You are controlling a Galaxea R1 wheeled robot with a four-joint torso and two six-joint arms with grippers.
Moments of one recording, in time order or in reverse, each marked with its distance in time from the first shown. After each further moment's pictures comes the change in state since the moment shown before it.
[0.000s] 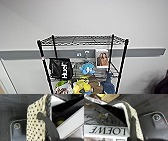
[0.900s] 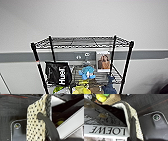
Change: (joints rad) left arm 0.001 -0.002 -0.001 0.000 0.001 0.000; right arm -0.002 0.000 0.000 -0.001 -0.002 -0.001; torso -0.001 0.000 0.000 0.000
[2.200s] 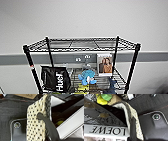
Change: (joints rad) left arm 0.003 0.000 0.000 0.000 0.006 0.000; right arm -0.003 -0.003 0.006 -0.001 -0.002 -0.003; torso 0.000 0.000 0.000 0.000
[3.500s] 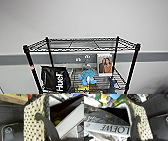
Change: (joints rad) left arm -0.036 -0.280 0.481 -0.003 -0.073 -0.002; right arm 0.037 -0.346 0.591 0.000 0.075 0.002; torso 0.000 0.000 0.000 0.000
